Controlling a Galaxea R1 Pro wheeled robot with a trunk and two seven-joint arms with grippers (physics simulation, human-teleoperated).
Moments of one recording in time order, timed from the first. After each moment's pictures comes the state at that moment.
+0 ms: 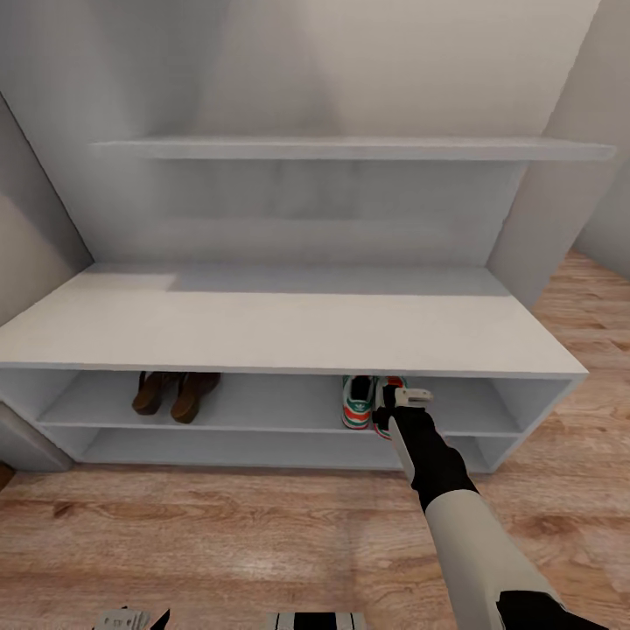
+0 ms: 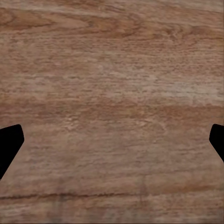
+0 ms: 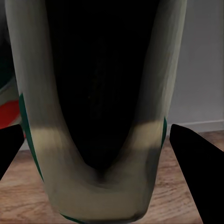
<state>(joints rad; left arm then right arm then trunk) -0.18 0.23 0.19 -0.42 0.10 -0.36 -0.49 -0.79 0.17 -0.09 -0.83 0.10 0.65 -0.25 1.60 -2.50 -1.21</state>
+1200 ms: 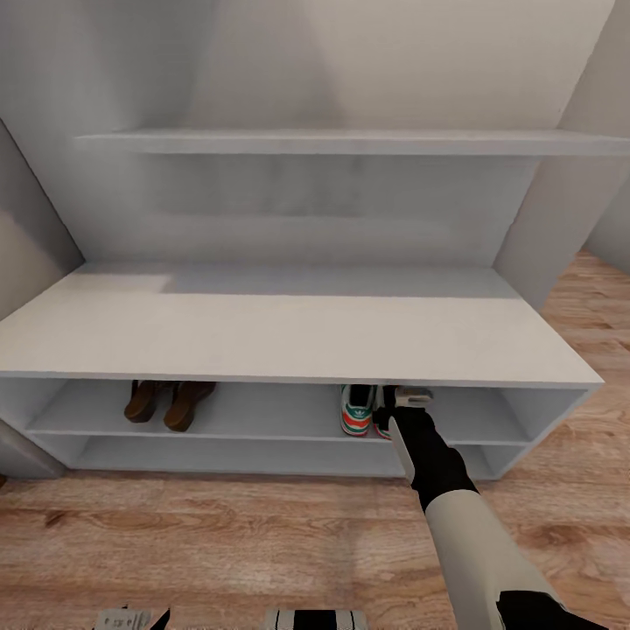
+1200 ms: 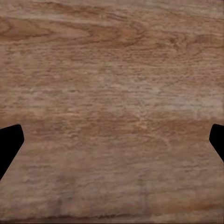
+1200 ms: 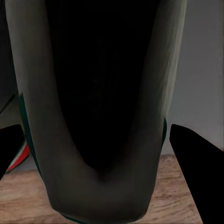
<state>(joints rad) -0.18 0.23 0.19 -0.42 0.10 -0.36 -0.49 -0.79 0.17 -0.09 -0.83 0.10 0.65 -0.25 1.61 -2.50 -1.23</state>
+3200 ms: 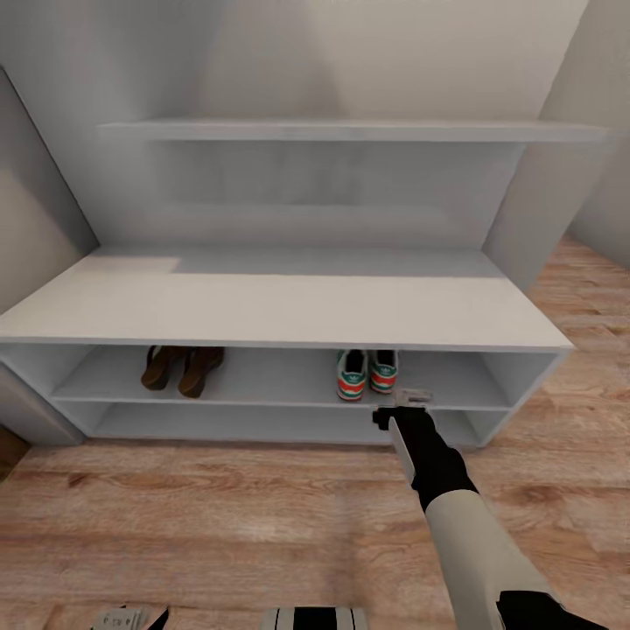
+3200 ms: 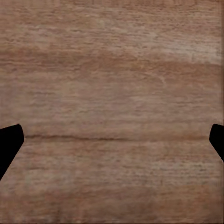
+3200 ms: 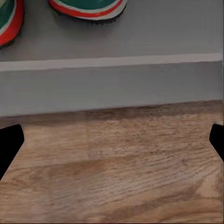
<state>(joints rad) -0.18 0.23 0.19 -0.42 0.11 -0.36 -0.49 -0.79 0.17 -0.09 -0.83 0.10 0.65 -0.26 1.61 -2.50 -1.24</state>
